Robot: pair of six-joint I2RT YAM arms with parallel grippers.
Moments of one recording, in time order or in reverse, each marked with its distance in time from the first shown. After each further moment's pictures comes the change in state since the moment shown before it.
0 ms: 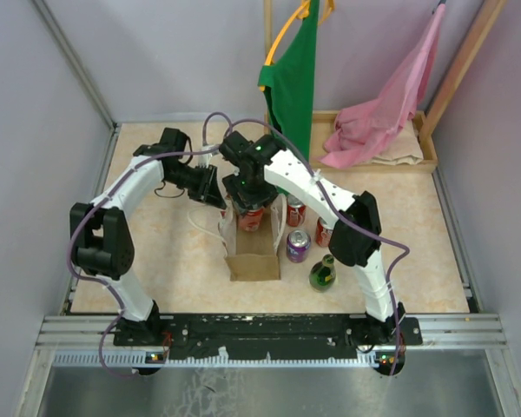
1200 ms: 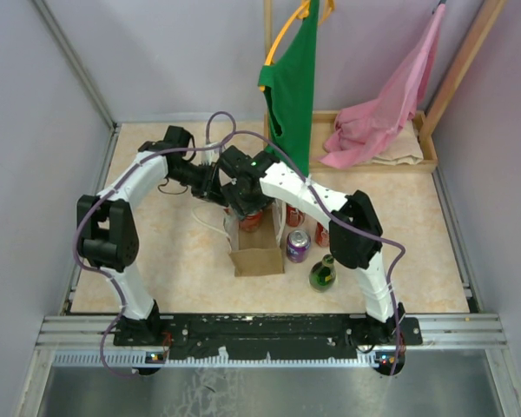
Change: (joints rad) left arm -0.003 0.075 0.057 -0.010 0.031 -0.018; right arm 0.025 -0.024 -0.222 0.254 0.096 -0.038
